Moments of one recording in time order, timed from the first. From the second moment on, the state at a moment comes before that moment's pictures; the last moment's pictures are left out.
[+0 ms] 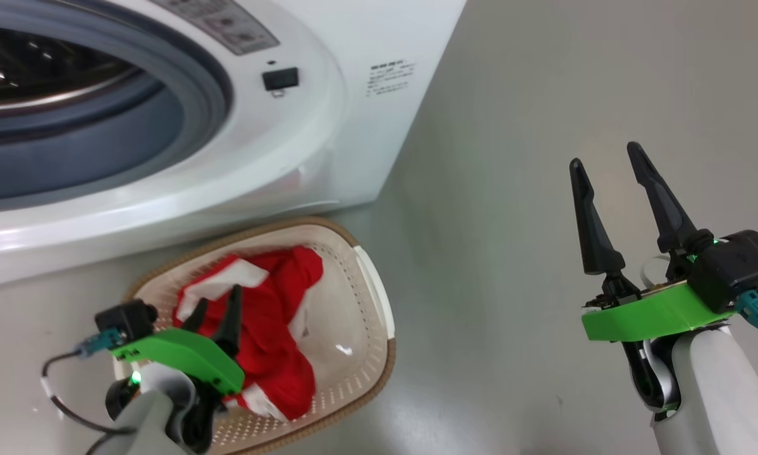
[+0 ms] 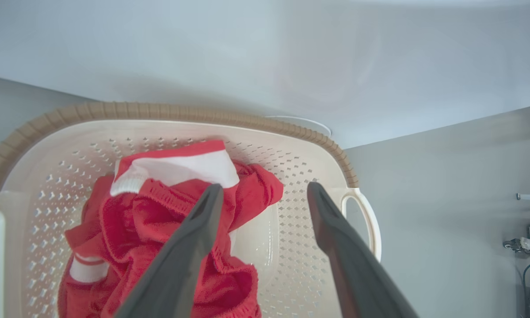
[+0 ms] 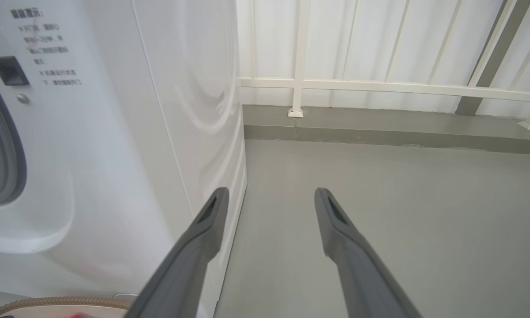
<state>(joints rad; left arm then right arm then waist) -0.62 0.12 -0.40 1.03 -0.96 -0.12 -0.21 -0.30 -0.05 0.02 0.10 0.18 0.12 -0.26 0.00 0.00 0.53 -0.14</state>
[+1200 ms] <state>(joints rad) -0.05 0.13 0.01 0.27 -0.43 -0.12 -0.25 -0.06 -0.05 -0.06 0.15 0.20 0.12 -0.26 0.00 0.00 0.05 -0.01</state>
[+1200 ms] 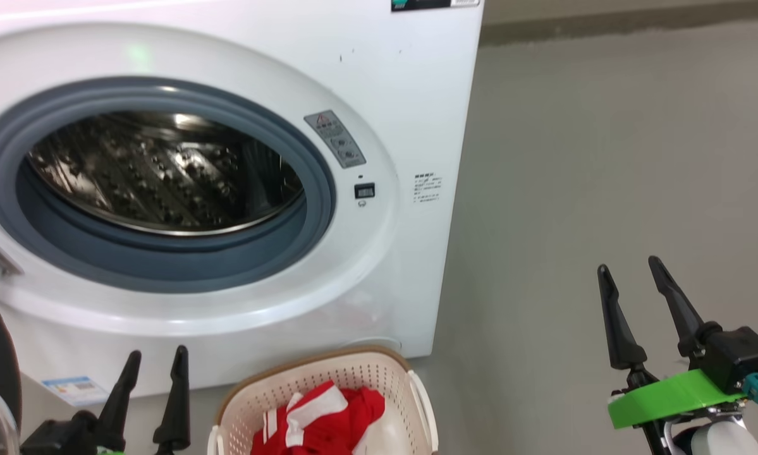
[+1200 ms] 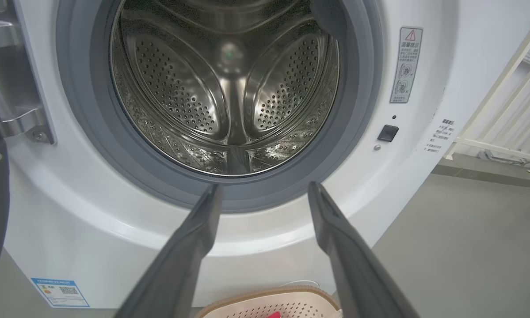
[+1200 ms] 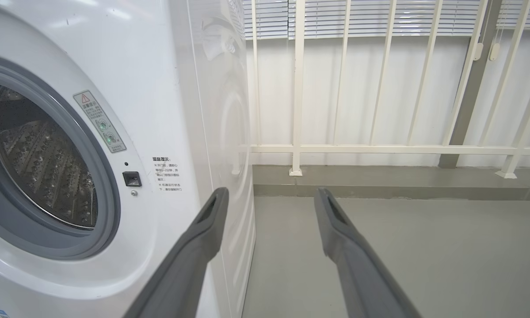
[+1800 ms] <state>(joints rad) 0.06 0.10 0.10 0.15 -0.36 -0.12 -0.25 0.02 -0.04 -0.08 0.13 0.19 0.12 -0.26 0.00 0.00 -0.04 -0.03</state>
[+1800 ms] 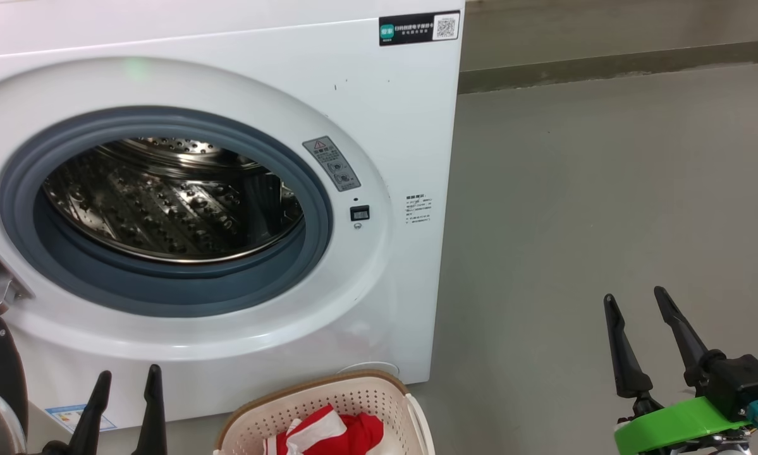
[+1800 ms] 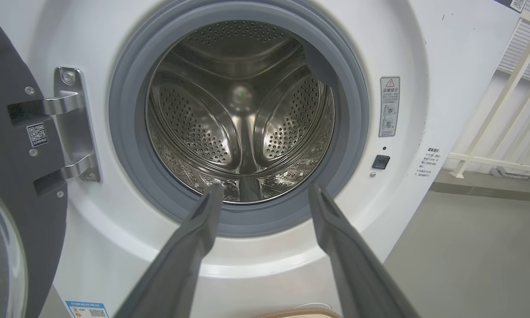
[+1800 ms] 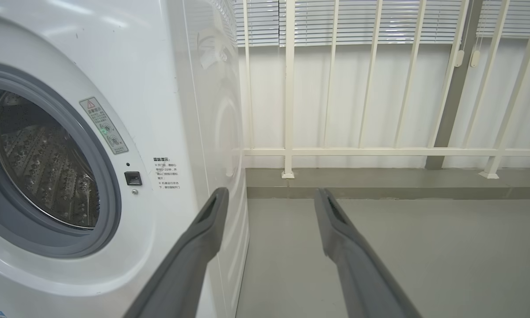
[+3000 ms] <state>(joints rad) 0.07 0.11 0.07 0.14 -0.33 -0.11 -0.25 0.03 -0.04 -0.04 0.15 0.19 0.12 -0.26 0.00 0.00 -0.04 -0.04</state>
